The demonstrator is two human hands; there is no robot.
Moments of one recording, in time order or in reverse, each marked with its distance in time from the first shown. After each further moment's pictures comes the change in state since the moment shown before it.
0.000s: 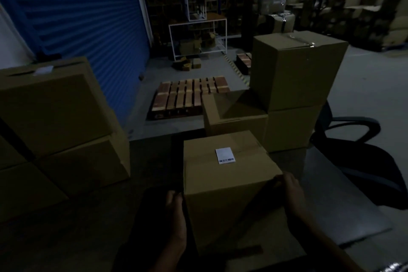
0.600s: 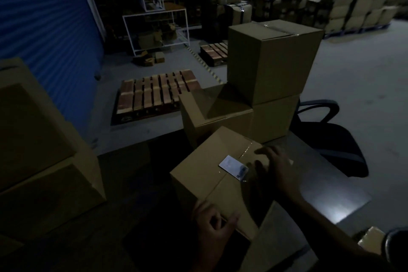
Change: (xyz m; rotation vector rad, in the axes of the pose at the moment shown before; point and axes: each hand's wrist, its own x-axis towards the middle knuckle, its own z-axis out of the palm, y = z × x) left_hand -0.011 -0.005 0.043 0.268 -0.329 0.877; right_hand 0.048 -0.012 0.031 -0.671 0.230 -0.485
